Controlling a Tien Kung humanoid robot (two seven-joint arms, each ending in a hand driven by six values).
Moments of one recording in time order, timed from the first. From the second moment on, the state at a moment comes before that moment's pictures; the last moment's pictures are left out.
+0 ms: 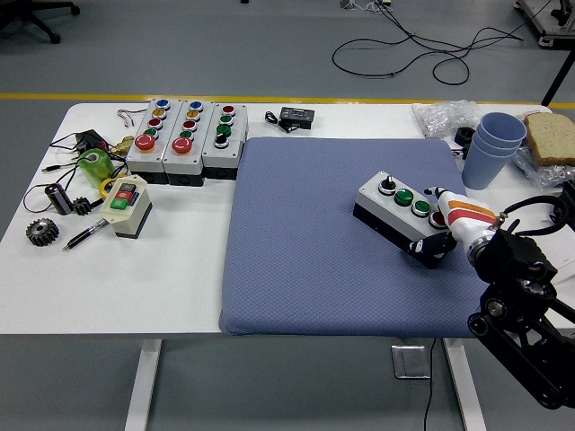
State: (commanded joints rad) left arm -0.07 0.00 -1.13 -0.18 1.65 0.21 0.15; right arm 0.46 -0.25 0.92 1.36 -2.04 0.01 -0.65
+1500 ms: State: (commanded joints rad) left arm -0.07 0.00 -1.12 -0.18 1.64 0.21 0.15; right arm 0.62 -0.43 0.56 1.48 -1.98 -0.07 -0.21
